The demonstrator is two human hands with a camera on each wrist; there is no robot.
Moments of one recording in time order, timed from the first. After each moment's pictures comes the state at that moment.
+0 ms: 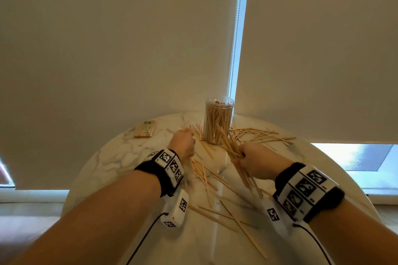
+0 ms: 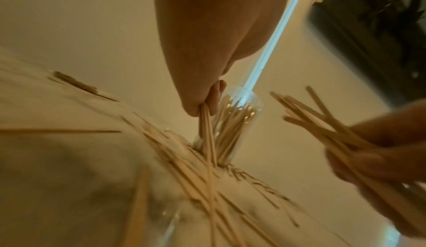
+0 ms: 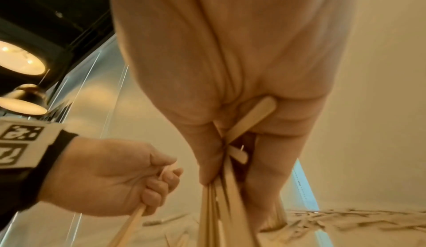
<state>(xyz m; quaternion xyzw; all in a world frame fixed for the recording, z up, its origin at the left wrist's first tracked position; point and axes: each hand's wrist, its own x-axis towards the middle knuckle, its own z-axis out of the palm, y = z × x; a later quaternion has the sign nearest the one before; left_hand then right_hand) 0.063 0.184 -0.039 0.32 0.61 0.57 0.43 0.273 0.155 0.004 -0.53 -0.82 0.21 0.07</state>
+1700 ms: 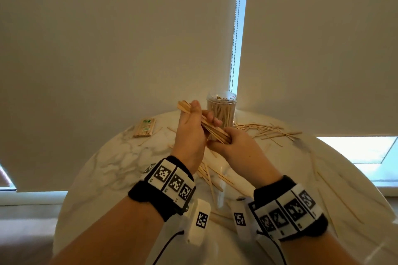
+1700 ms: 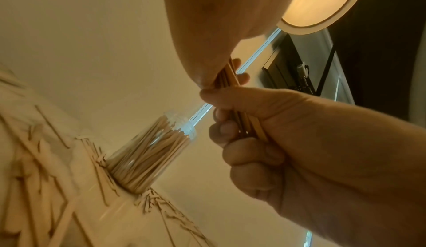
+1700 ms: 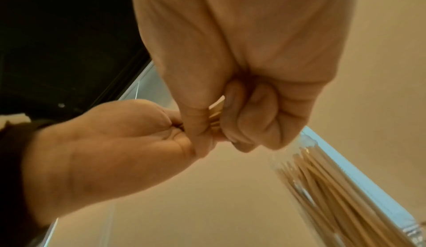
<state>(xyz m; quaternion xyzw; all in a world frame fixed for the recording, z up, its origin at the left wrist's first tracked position) 0.107 0.127 0.013 0.35 0.32 0.75 0.46 0.226 0.145 -0.011 -0.42 -0.76 0.30 0.38</state>
